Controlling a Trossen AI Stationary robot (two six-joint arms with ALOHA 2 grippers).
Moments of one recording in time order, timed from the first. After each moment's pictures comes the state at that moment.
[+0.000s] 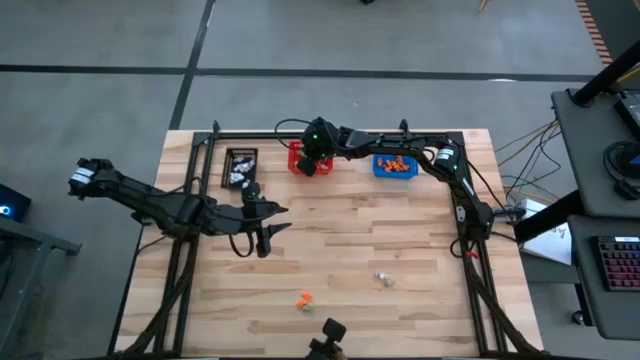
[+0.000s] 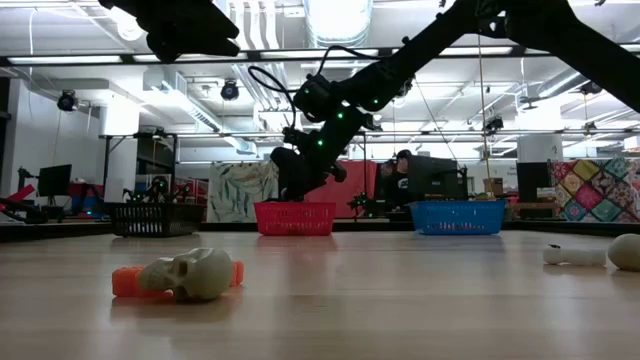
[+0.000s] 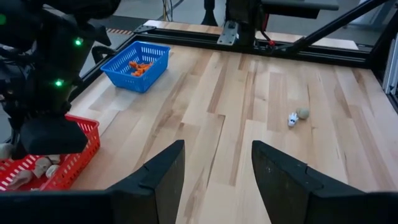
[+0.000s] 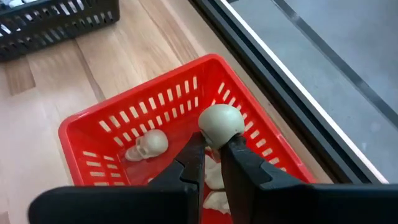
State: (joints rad) left arm -0.31 1.06 0.76 -0.16 -0.52 -0.27; right arm -0.45 2.24 1.73 -0.23 0.07 0.03
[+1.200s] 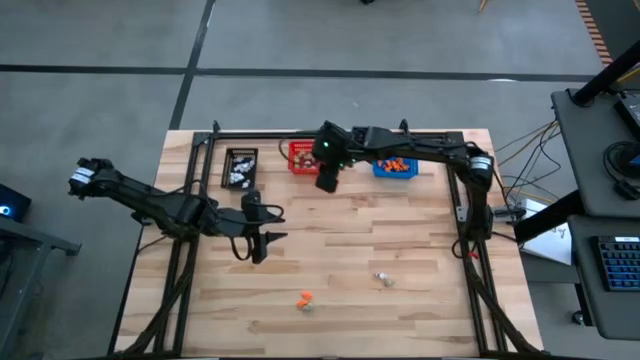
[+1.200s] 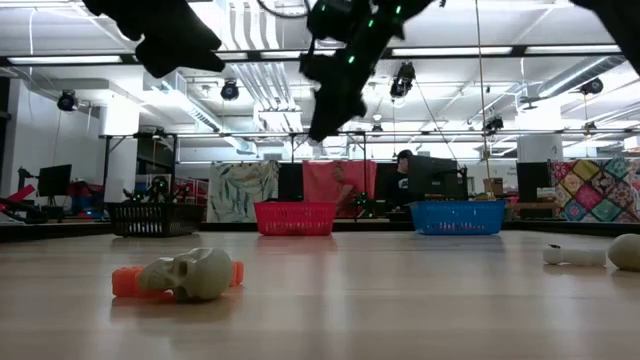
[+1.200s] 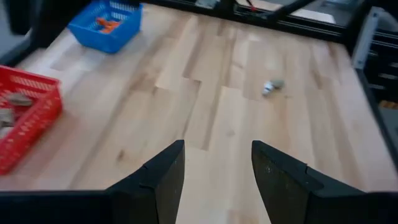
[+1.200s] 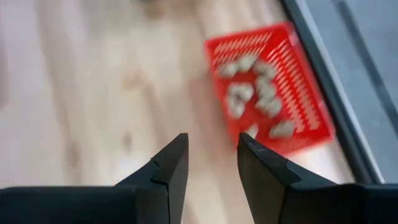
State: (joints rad) left arm -0.31 1.06 0.76 -0.27 -0.39 -0.39; right arm -0.31 1.94 1.75 -0.74 0.04 -0.05
